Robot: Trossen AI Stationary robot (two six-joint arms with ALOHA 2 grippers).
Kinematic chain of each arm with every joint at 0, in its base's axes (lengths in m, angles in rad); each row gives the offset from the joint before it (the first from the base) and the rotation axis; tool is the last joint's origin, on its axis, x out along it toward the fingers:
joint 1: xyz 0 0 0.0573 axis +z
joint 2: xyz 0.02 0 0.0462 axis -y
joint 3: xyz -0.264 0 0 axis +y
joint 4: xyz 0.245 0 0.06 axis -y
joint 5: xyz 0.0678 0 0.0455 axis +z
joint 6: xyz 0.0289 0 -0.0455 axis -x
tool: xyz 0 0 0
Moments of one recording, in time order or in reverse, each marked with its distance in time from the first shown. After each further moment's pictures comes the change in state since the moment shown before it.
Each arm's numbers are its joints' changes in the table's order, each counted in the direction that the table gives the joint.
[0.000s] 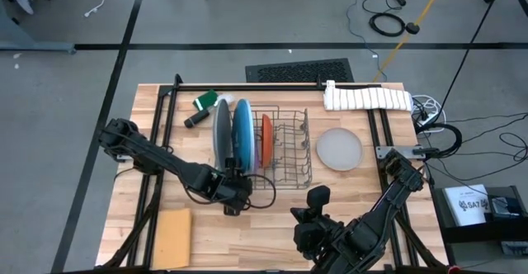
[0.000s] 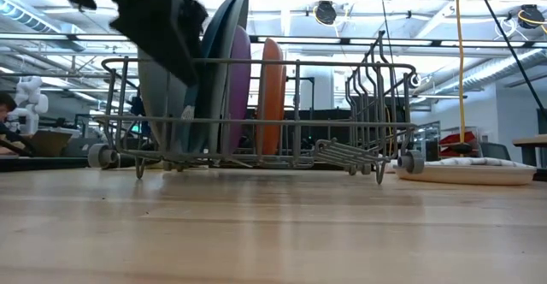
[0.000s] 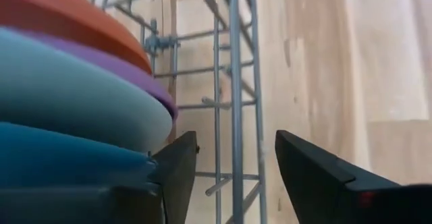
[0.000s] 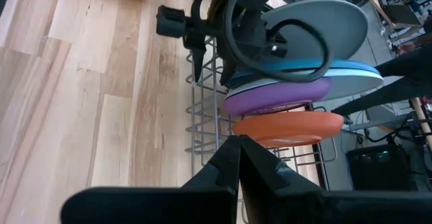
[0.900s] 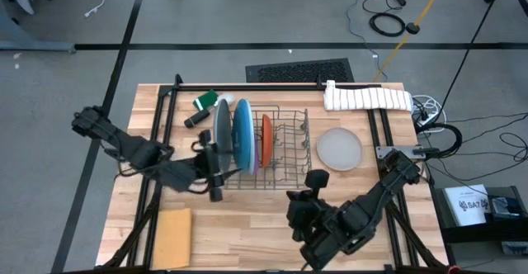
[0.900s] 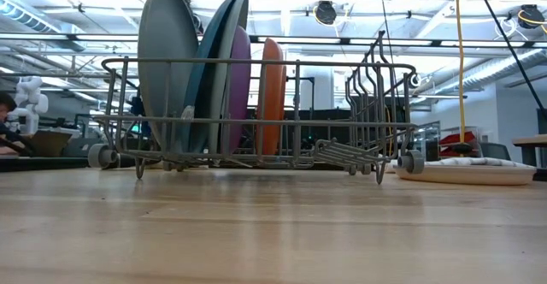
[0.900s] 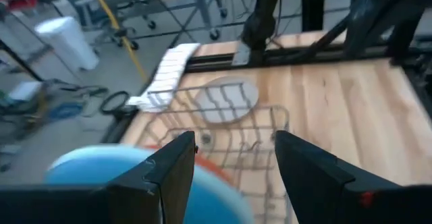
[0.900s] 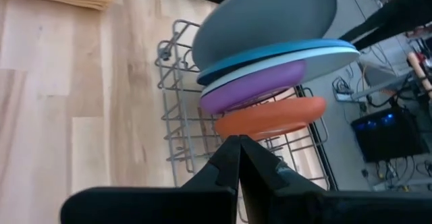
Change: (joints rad) left arm -0.092 0.370 -0.139 0.120 0.331 -0.105; right arm -0.095 0.033 0.001 -0.015 -0.002 -0.101
